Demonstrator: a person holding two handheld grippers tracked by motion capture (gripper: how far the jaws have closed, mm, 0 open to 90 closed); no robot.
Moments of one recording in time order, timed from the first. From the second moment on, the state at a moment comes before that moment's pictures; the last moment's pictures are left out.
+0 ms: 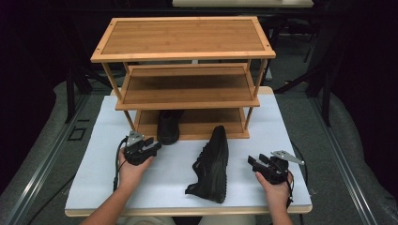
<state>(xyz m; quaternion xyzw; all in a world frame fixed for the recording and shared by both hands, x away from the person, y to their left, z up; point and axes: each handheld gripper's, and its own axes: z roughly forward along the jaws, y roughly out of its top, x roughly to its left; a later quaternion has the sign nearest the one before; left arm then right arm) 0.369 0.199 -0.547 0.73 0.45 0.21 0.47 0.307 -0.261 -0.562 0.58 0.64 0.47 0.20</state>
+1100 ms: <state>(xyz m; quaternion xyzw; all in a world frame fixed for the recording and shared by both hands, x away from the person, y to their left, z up) 0.323 0.264 -0.549 0.72 0.45 0.20 0.49 0.284 -0.152 -0.514 0.46 0.72 0.47 0.22</state>
